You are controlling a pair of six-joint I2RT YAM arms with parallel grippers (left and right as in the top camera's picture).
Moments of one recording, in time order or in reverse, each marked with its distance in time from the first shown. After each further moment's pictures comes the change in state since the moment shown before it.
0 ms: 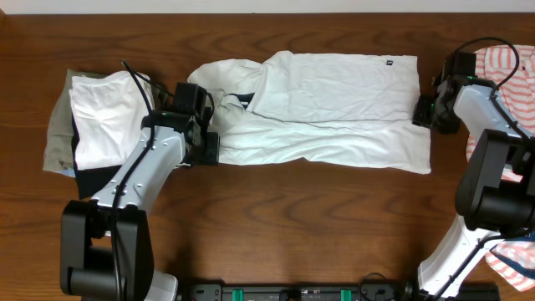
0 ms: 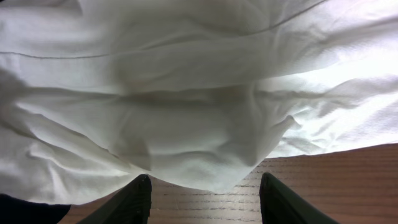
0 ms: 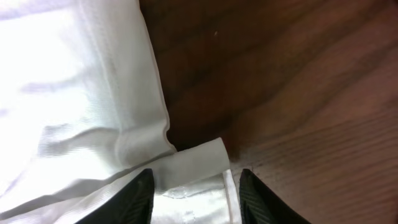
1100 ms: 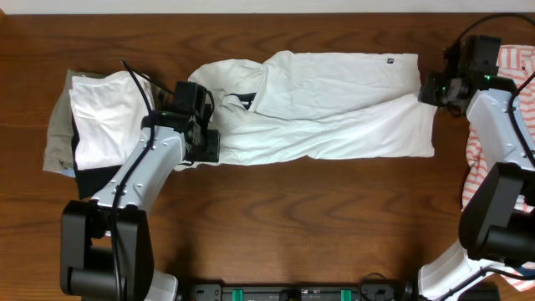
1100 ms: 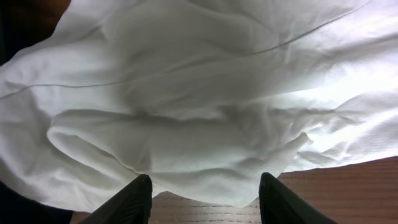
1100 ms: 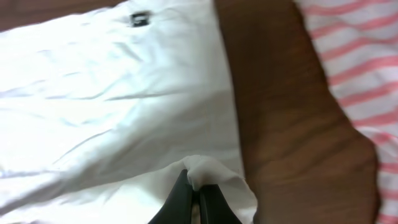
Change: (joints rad) left arm 0.000 0.000 0.000 0.037 0.000 -0.001; right arm 0.010 -0.199 -0.016 0.113 -0.152 -0.073
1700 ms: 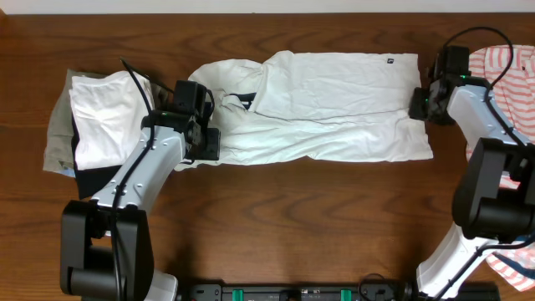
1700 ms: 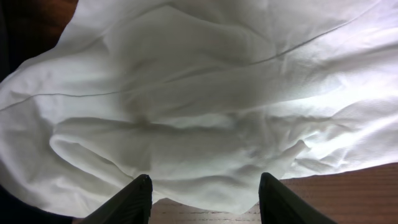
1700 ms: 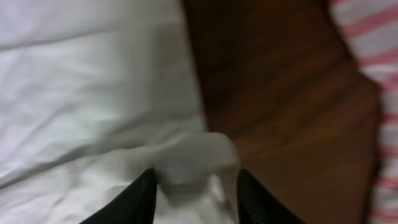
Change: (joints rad) left arm 0.000 0.000 0.000 0.019 0.000 -0.002; right arm 0.036 0.137 0.000 -0.066 0.232 0.048
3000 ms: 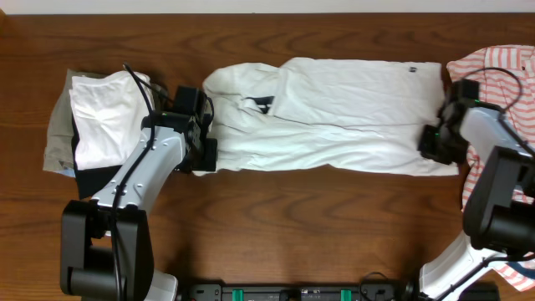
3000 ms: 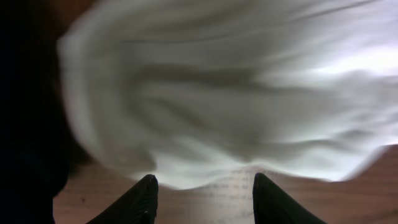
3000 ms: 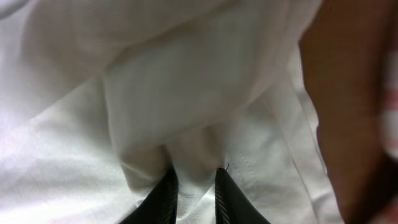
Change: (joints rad) left arm 0.000 0.000 -0.004 -0.136 0.000 -0.001; right arm -0.106 -0.066 -0.208 -0.125 -0.036 0.006
